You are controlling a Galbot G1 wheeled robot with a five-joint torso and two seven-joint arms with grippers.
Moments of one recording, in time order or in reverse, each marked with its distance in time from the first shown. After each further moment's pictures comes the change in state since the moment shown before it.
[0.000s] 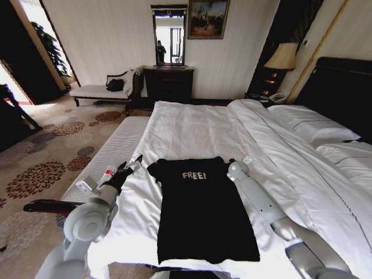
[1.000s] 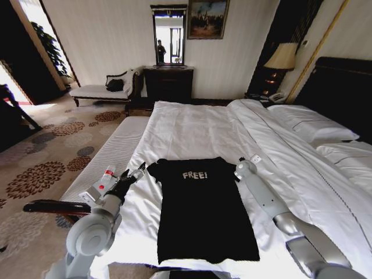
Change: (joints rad) left arm 0.100 -0.069 0.029 -0.052 0.086 -0.008 0.005; right arm 0.028 -0.031 0.040 -0.096 -0.051 0.030 -0.040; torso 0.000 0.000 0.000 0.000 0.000
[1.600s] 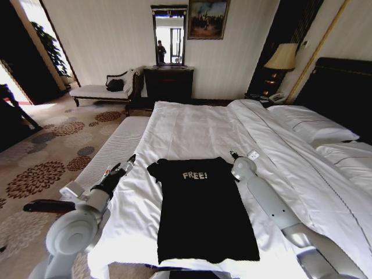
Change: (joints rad) left arm -0.089 0.082 -0.206 -0.046 -0.303 0.003 -0.032; right arm -0.117 -0.023 -0.070 0.412 0.179 -0.113 0.124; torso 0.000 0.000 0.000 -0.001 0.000
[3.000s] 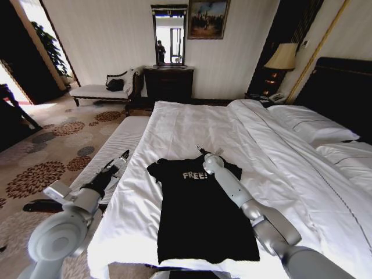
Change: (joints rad) left arm 0.088 -0.040 -0.020 -0.029 0.058 0.012 0.003; right arm 0.316 0.320 -0.083 -0.613 -0.155 0.215 -0.650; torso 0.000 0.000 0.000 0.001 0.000
